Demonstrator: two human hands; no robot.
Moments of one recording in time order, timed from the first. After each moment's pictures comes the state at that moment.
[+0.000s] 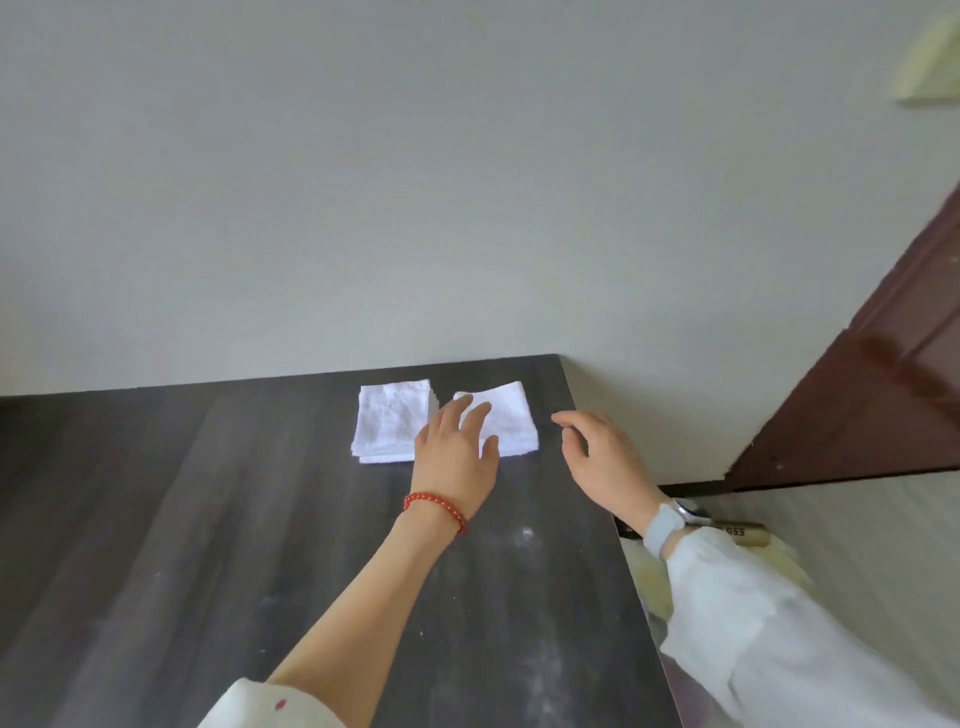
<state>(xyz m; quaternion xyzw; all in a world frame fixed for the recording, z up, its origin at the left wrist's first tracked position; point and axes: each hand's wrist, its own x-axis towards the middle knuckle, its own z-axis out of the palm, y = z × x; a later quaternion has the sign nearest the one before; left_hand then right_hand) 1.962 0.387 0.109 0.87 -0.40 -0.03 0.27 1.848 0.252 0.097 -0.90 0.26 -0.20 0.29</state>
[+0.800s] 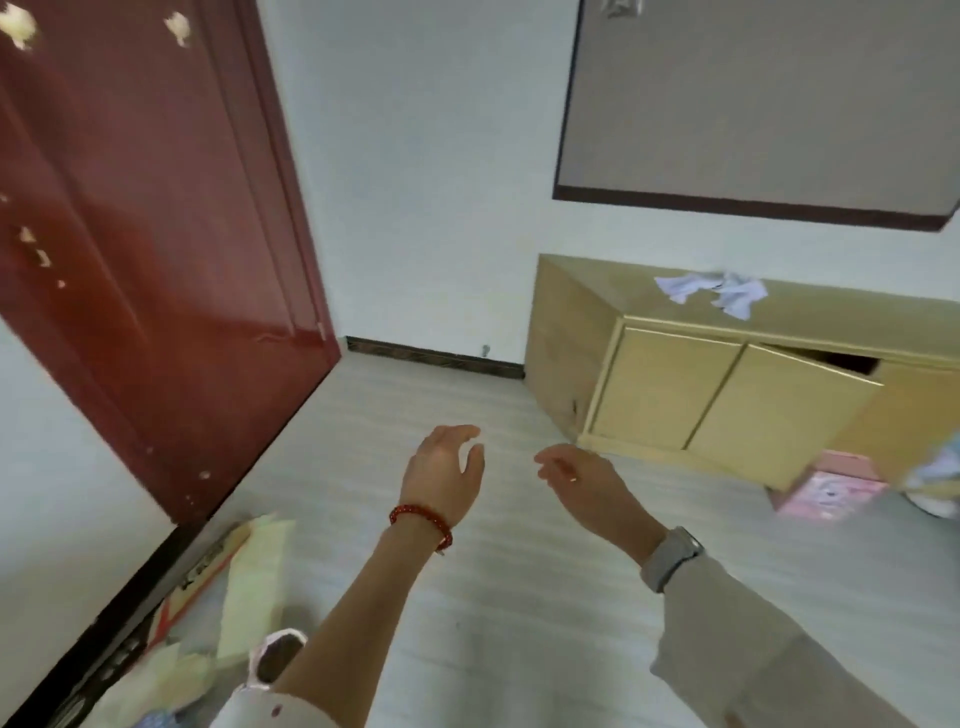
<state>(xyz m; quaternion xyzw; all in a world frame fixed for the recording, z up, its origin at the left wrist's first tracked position) 1.190 0.269 0.141 0.46 -0.79 -0.26 0.31 1.027 0.346 0.140 -0.56 0.72 -0.33 0.23</state>
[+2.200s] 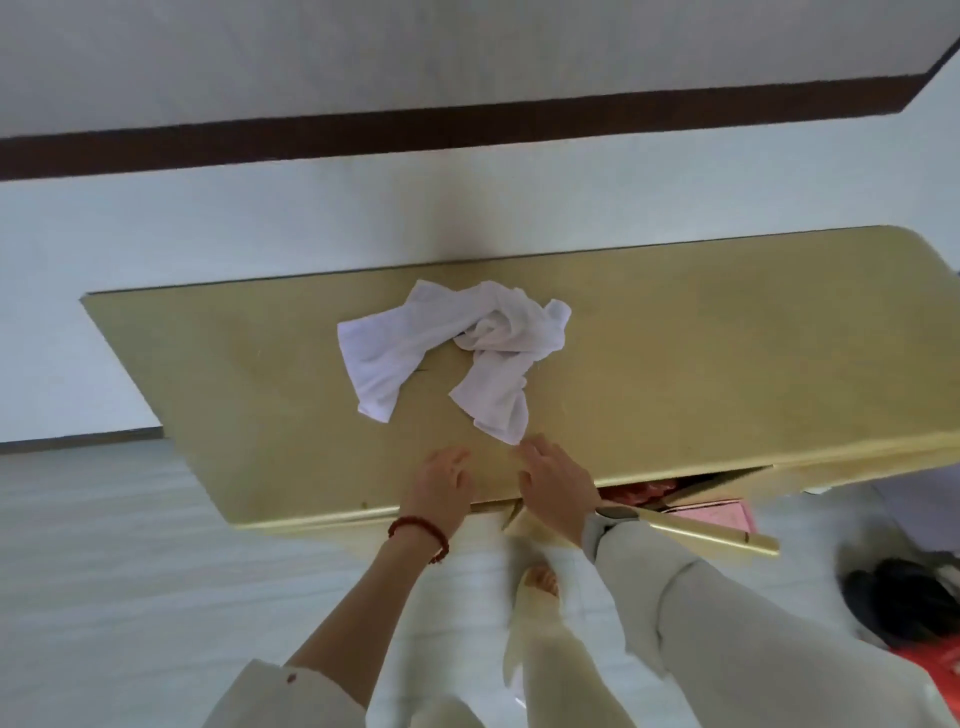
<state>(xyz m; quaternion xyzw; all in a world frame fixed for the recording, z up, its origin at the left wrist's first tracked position) 0.201 -0.101 -0.042 0.43 -0.80 -0.42 0.00 0.084 0.002 -0.051 -0.45 0.86 -0.12 0.22</state>
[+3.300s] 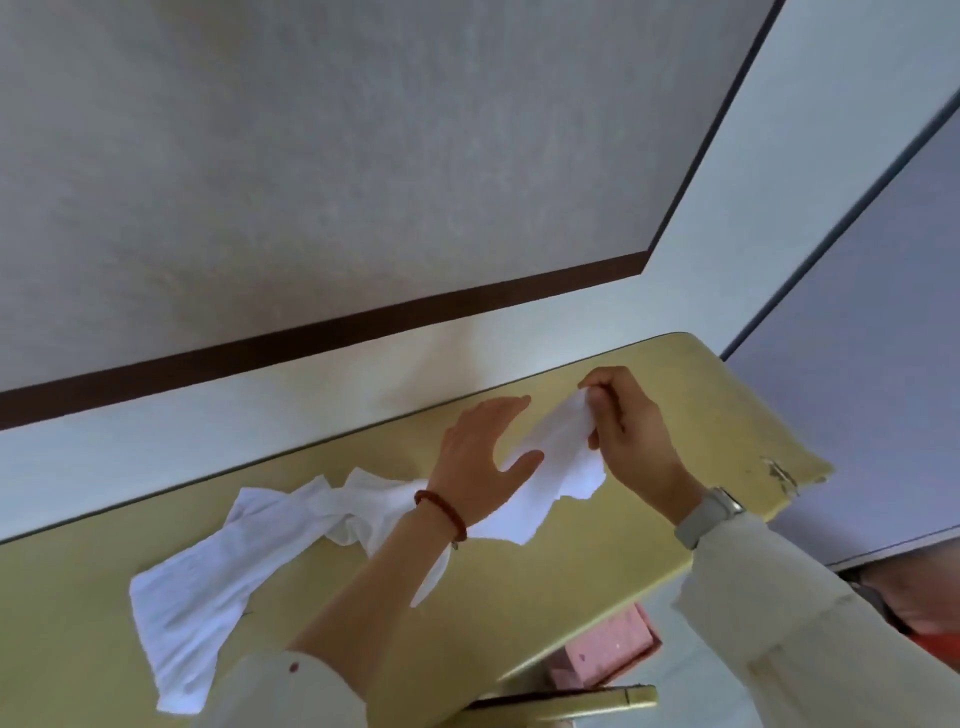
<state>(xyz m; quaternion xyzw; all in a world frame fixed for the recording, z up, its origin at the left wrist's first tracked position) -0.085 -0.110 0.079 0.06 -0.89 -0.42 0.15 -0.167 0.041 0.138 -0.30 0.82 -0.48 0.03</state>
